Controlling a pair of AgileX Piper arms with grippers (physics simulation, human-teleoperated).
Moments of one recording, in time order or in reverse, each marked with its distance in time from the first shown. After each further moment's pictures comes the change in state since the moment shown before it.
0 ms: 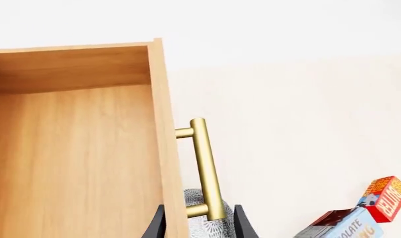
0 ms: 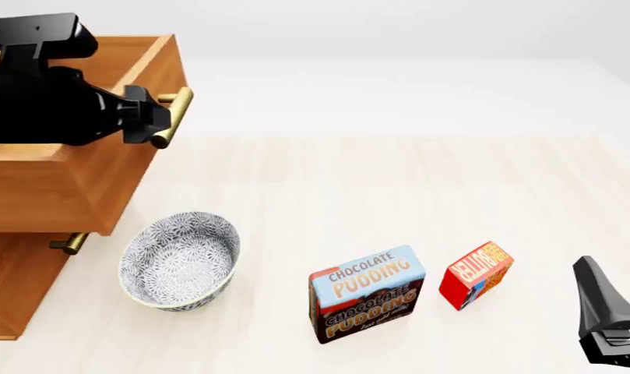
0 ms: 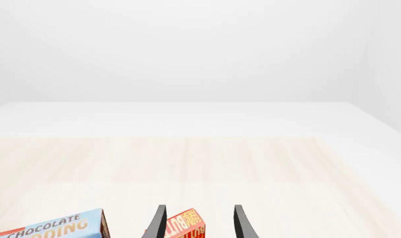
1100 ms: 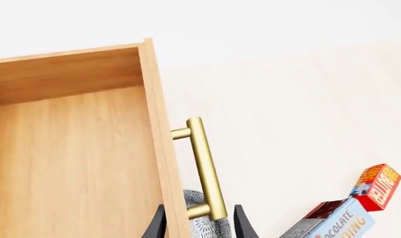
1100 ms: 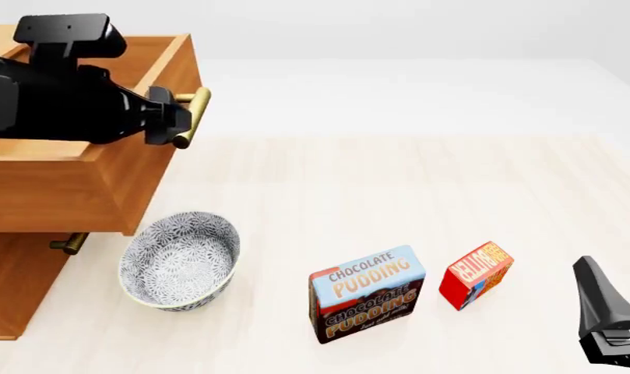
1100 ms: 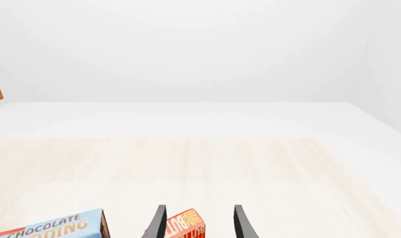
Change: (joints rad) left arm -0.079 0.039 -0.034 0.015 -0.033; right arm 0.000 0.000 0.000 0.000 0.000
